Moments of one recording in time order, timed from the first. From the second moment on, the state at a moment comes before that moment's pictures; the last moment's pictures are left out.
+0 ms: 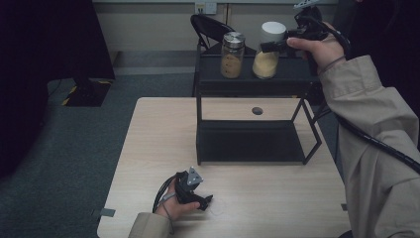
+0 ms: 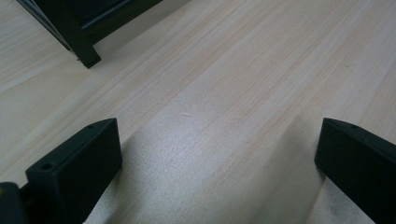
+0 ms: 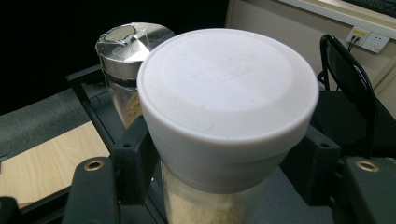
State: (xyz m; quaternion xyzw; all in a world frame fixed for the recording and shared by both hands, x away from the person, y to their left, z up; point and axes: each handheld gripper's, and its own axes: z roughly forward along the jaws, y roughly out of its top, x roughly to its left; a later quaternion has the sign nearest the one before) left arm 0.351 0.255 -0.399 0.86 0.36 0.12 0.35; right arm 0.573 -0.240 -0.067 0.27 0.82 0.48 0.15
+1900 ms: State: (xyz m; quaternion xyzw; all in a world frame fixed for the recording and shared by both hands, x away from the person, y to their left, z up) left arm 0.345 0.255 -0.399 0.85 0.37 0.13 0.35; right arm 0.510 -0.283 -0.125 0.25 0.81 0.51 0.14
